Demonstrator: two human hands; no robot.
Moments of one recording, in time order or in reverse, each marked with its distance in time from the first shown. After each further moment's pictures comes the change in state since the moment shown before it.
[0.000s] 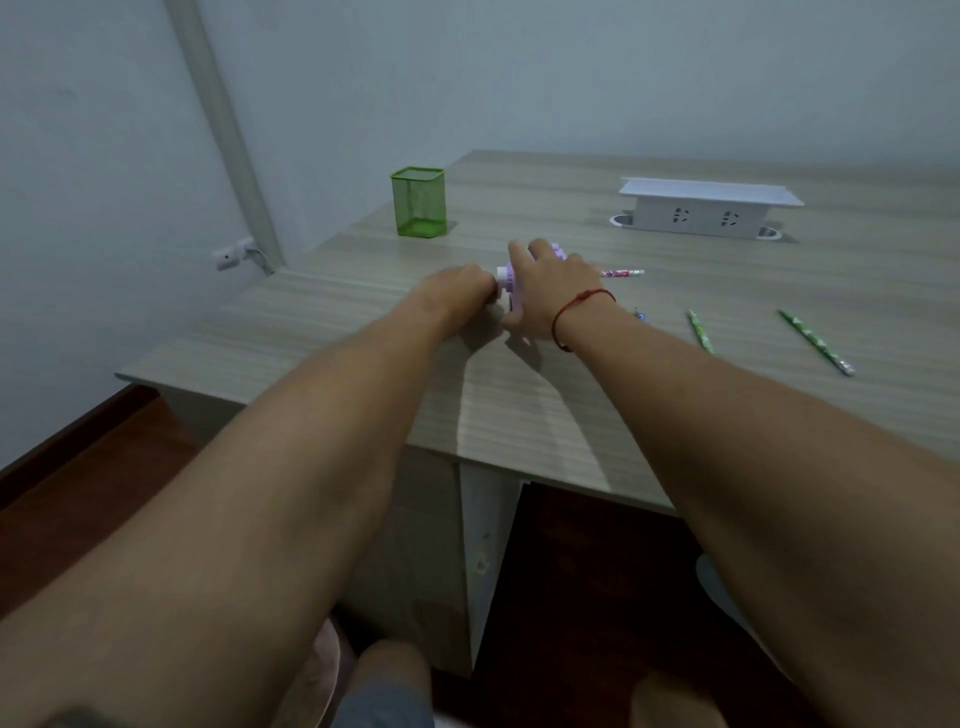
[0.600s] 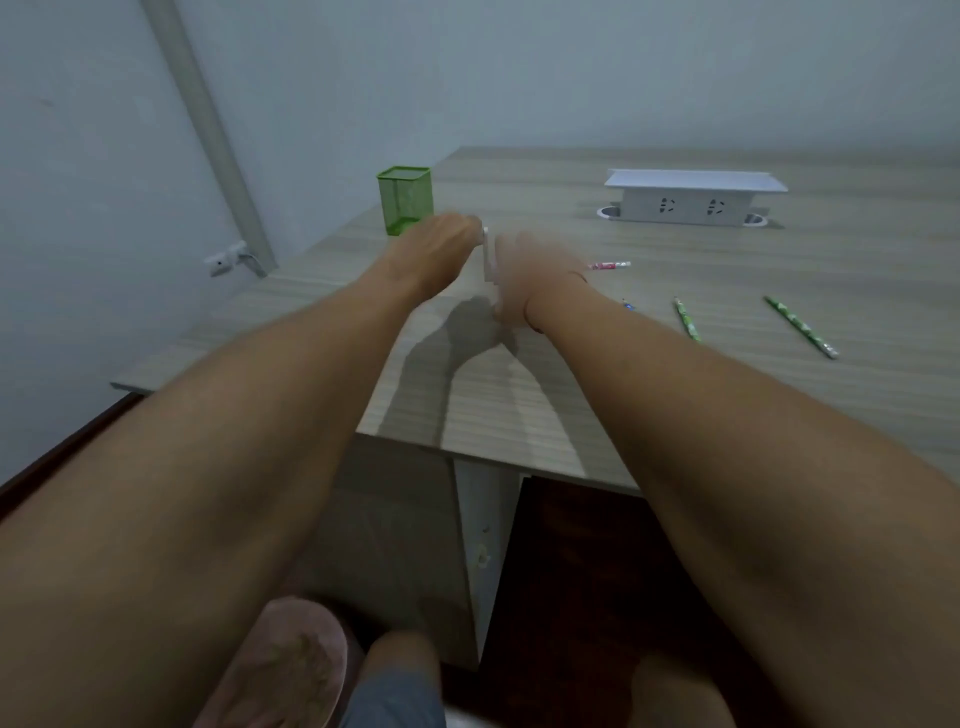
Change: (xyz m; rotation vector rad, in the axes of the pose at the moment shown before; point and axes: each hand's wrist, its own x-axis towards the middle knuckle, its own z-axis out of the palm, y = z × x) left_hand -0.001 0.001 -0.038 0.214 0.307 0.158; right_hand 0.004 -0.003 -0.005 -0.029 -0.078 0.060
